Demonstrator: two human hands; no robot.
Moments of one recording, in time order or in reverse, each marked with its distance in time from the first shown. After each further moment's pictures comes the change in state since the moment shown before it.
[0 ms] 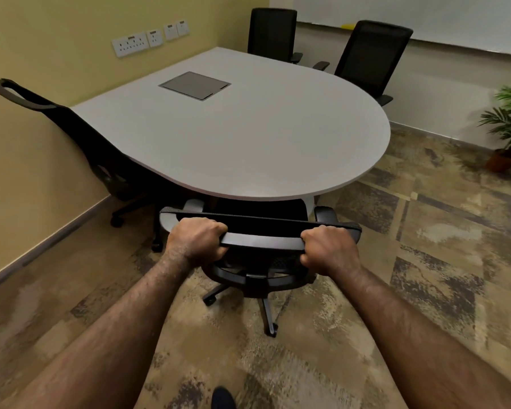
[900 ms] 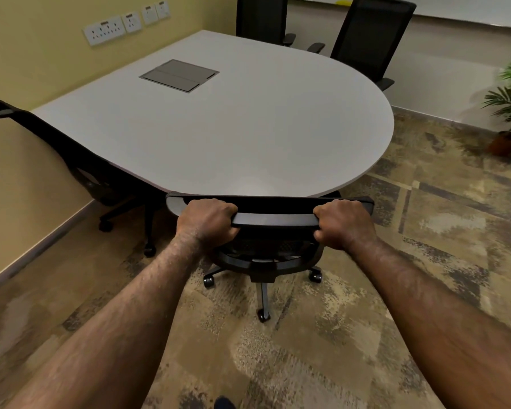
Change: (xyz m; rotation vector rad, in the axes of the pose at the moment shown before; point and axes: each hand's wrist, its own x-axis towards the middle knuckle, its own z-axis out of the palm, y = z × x) left_hand 0.114 -0.011 0.017 -0.043 0.037 0.049; right_hand 0.099 0.069 0.006 -0.063 0.002 0.011
